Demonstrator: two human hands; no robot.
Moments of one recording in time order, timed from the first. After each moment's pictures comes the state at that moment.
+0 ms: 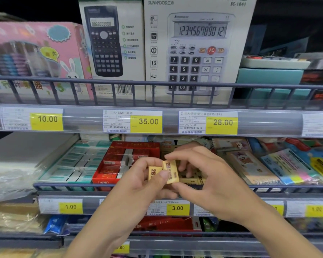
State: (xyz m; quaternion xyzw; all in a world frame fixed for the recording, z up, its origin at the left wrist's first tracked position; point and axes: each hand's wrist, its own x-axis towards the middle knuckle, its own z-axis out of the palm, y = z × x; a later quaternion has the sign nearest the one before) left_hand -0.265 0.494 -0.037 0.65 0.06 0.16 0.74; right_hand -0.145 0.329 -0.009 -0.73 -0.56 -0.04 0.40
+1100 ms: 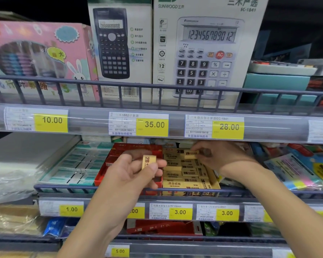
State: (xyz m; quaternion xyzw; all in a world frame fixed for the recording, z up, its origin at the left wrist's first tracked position) left_hand -0.264 0.518 -0.035 0.69 0.10 0.25 0.68; right_hand -0.052 0.350 0.003 -0.91 -0.37 -0.02 0.16
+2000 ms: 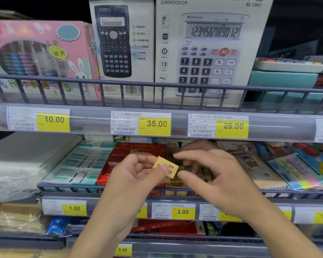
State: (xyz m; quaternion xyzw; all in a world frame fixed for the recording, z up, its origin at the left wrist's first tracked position) left_hand -0.261 0.504 -0.031 0.62 0.11 0.28 0.72; right_hand -0.137 0.337 -0.008 -0.73 -0.55 -0.11 0.39
